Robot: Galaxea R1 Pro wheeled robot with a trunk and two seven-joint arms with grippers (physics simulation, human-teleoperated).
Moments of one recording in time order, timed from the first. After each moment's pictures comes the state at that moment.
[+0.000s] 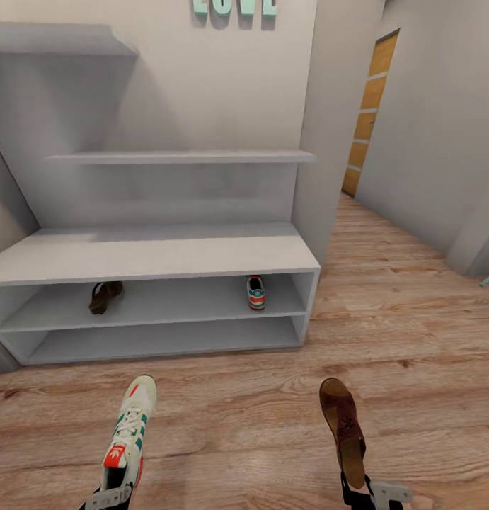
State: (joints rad) left arm -0.13 0.07 0.24 -0.54 0.07 -0.45 -0.20; right arm -0.20 -0.02 -0.25 -0.45 0.14 -0.53 0.01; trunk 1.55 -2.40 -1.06
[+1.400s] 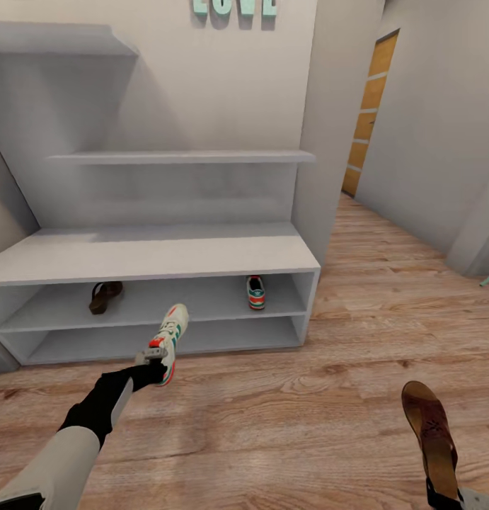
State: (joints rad) left arm -0.70 0.06 0.18 -0.60 -0.06 0.40 -0.19; right arm -0.20 -0.21 -0.53 -0.51 0.13 -0.35 0.01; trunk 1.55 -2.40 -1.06
